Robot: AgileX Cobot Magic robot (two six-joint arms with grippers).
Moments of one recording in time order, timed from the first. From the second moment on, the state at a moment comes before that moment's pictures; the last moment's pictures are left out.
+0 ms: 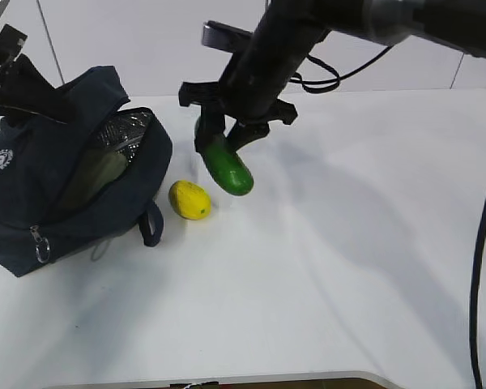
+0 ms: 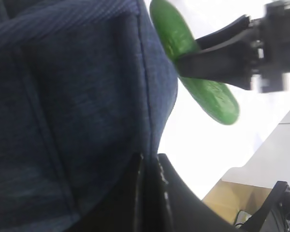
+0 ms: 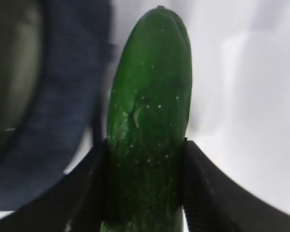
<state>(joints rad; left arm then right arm) 0.08 1.80 -1.42 -0.90 1.20 0.61 0.46 2.26 -2.10 0.34 1.10 0.08</state>
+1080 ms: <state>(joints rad) 0.08 1.80 -1.42 -1.01 1.19 0.61 0.51 2.40 -2.12 1.07 0.77 -0.22</state>
